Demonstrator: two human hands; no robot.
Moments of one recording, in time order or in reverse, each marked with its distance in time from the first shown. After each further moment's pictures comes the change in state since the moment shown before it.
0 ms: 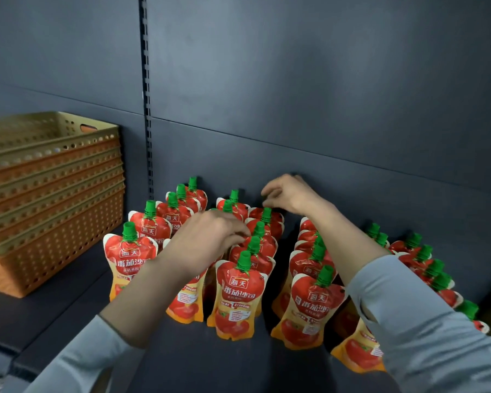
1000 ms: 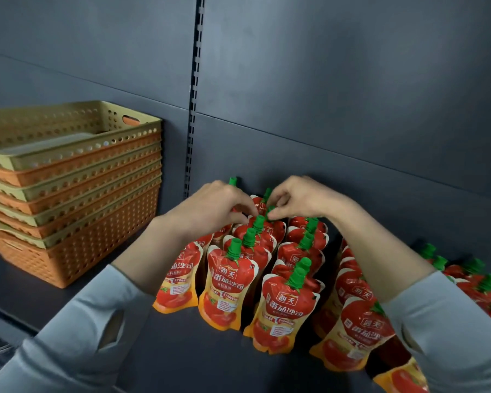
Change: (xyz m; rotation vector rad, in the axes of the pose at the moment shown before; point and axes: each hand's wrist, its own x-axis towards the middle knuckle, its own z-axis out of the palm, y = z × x) left_hand 0.013 -0.074 -0.050 -0.066 -0.184 -0.158; right_hand 0.013 -0.081 0.008 -0.137 -0.253 -0.117
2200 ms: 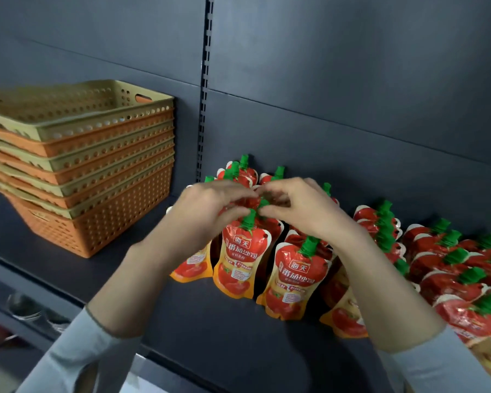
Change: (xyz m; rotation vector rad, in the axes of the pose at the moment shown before) left_hand -0.076 0.018 0.008 -0.031 0.255 0.004; right_hand -0.067 -0.048 0.048 0.198 0.195 -0.137
